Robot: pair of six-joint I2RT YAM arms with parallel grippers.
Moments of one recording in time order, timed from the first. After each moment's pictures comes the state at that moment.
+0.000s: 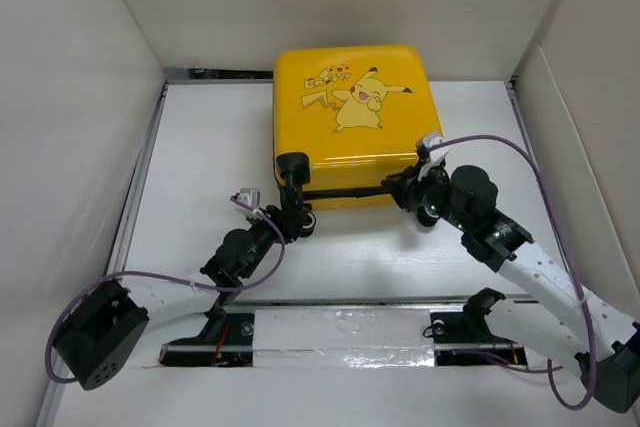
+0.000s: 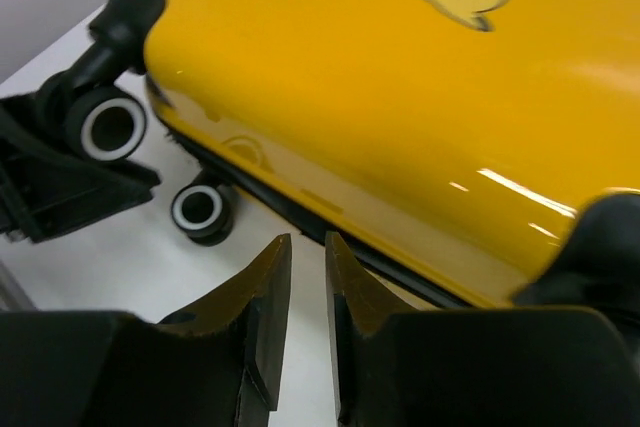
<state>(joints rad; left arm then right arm) -0.75 0.98 0.05 0.84 -0.19 -0.67 0.59 0.82 0.72 -0.07 -0.11 0.12</state>
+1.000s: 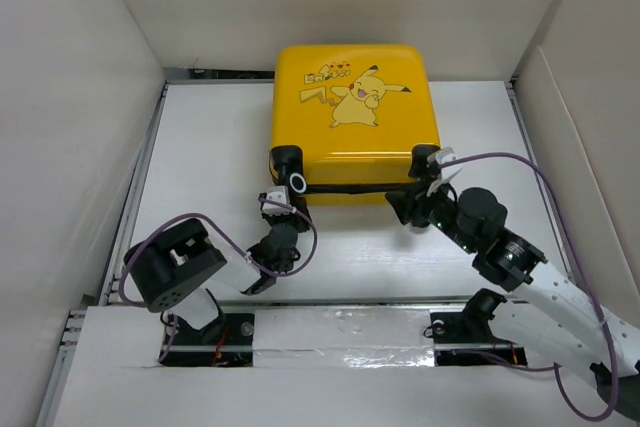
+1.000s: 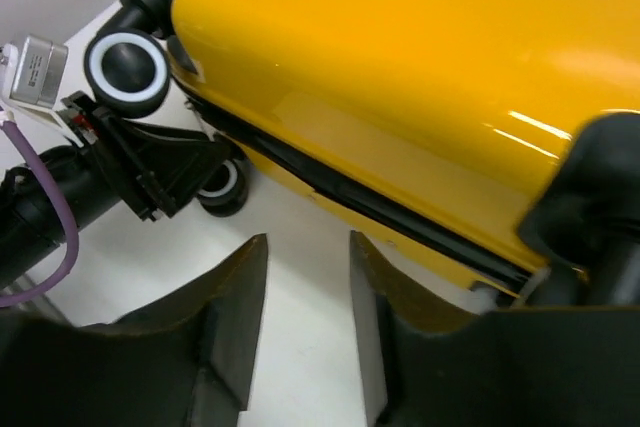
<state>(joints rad) -0.95 1.52 0.23 1.12 -0.85 -0.45 0.76 0.71 0.67 -0.11 0.11 0.17</state>
